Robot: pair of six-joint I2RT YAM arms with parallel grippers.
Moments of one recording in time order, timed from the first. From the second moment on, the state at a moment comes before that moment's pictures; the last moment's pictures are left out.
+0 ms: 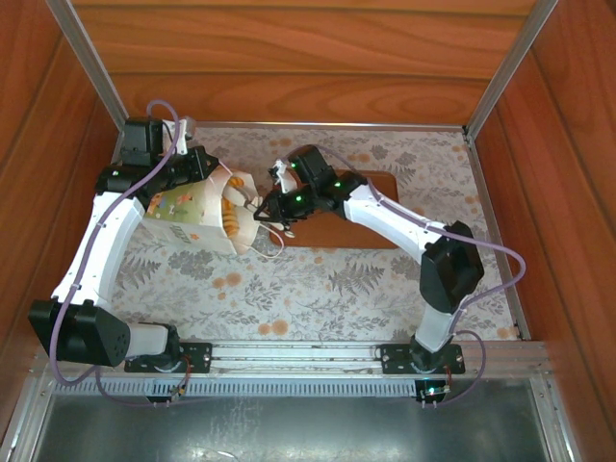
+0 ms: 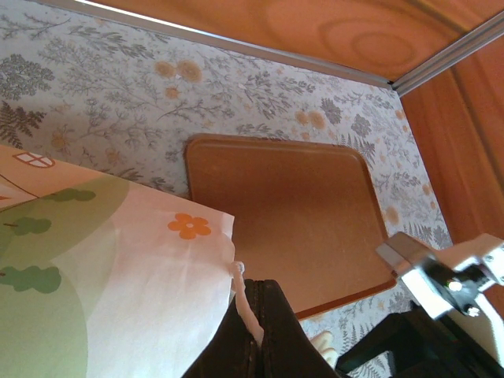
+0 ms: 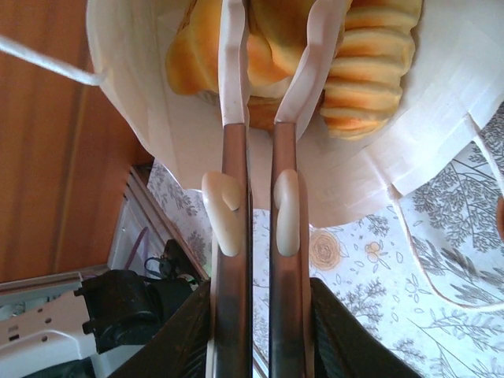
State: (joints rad) left arm -0.13 1.32 1.34 -0.68 0.49 -0.36; right arm 0.79 1.77 1.49 -0.53 -0.60 0.55
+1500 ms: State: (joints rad) left arm -0.13 1.32 1.32 -0.65 0.50 -0.36; right arm 0.53 1.77 1.57 -1.33 0.01 -0.02
